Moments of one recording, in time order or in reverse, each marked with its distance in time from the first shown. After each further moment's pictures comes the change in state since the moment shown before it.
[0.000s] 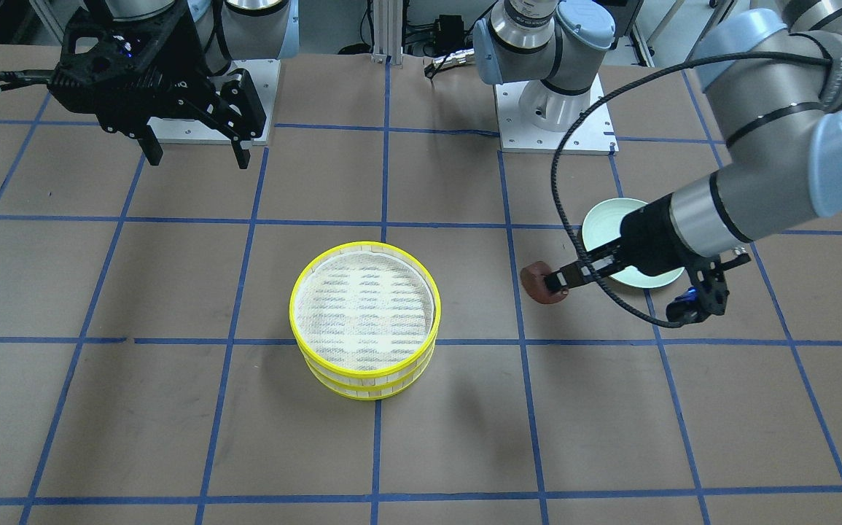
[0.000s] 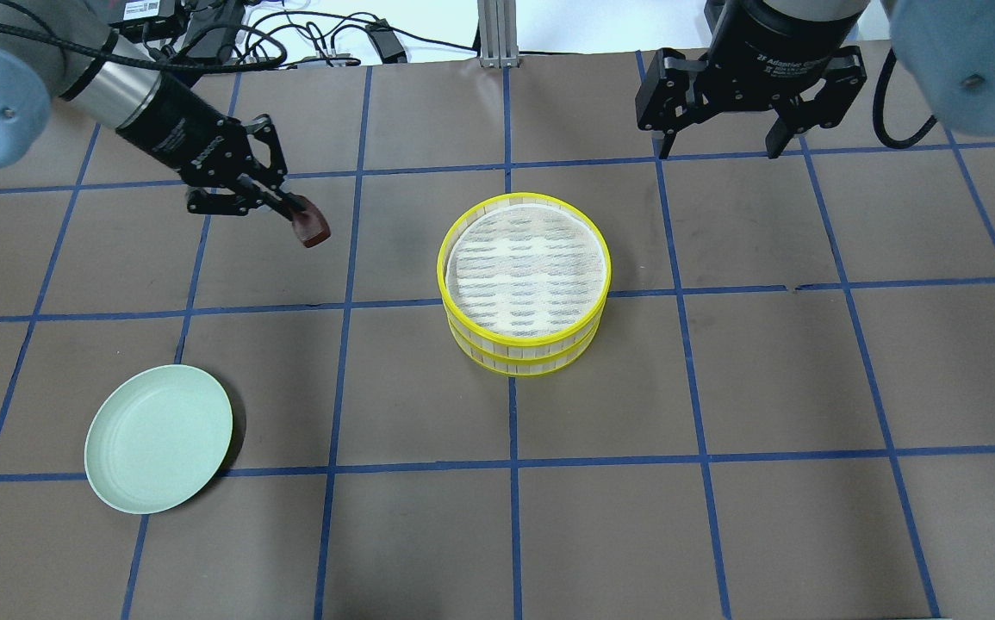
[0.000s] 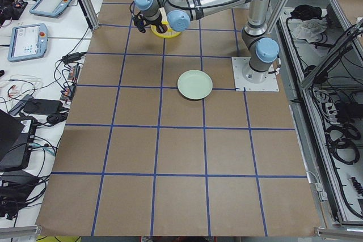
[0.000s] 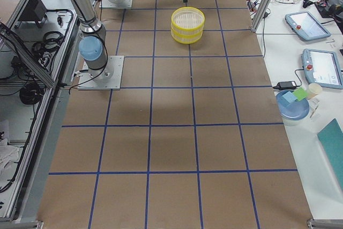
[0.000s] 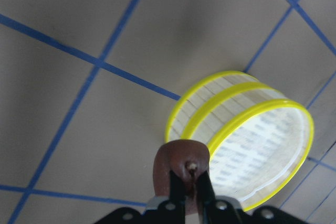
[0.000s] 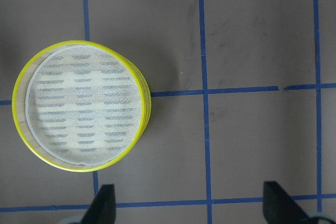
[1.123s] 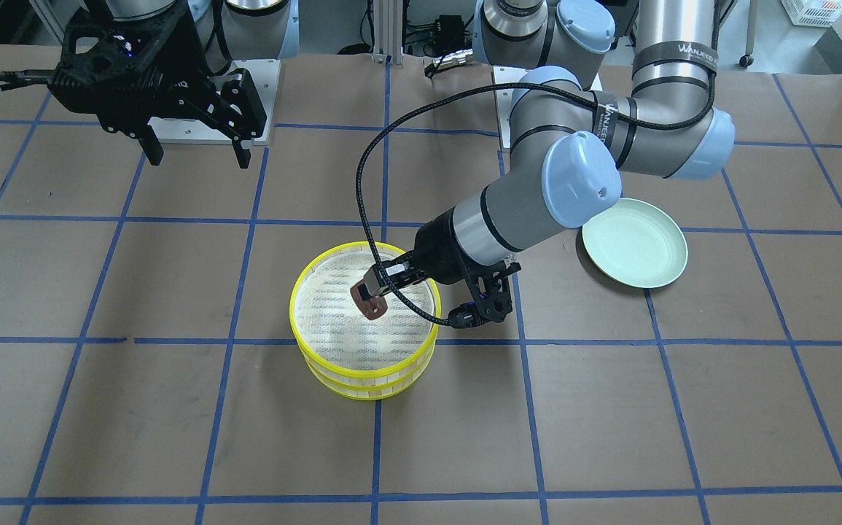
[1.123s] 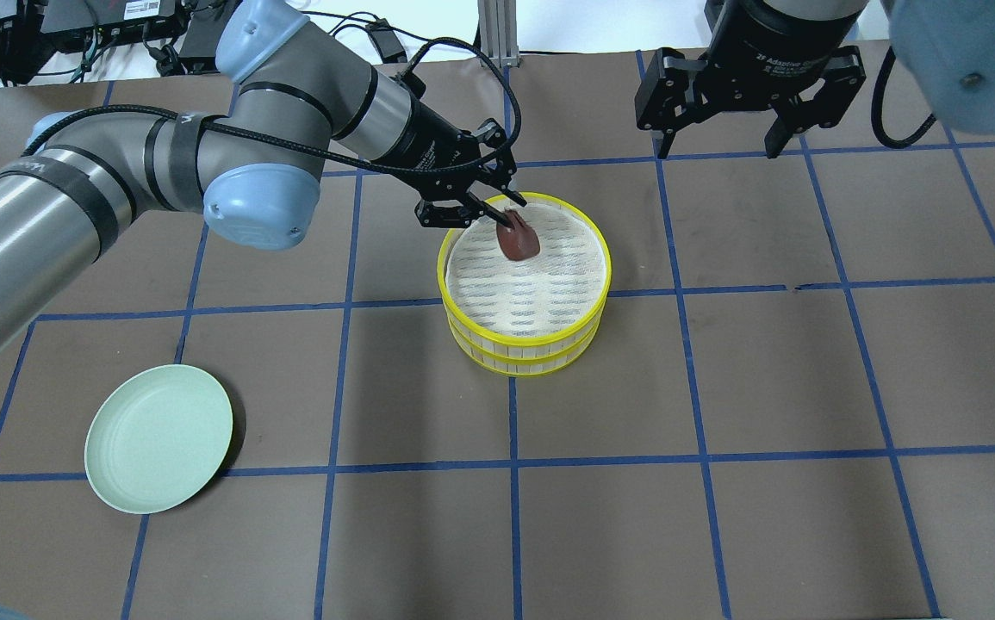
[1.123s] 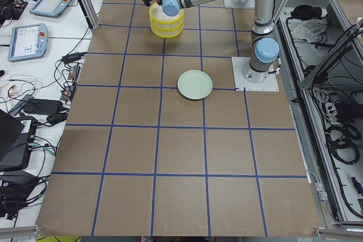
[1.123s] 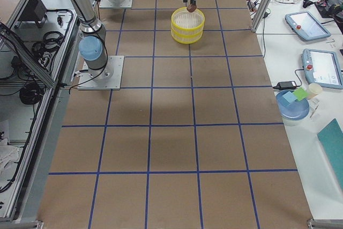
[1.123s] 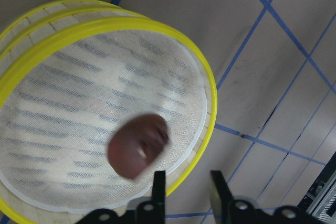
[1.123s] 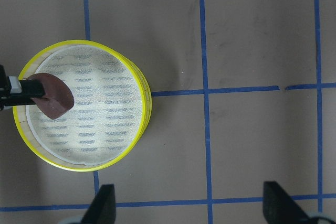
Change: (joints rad) left arm -0.305 -0.101 -0.092 0.447 -0.148 -0.332; right arm 0.000 0.000 0.000 0.001 0.003 0.000
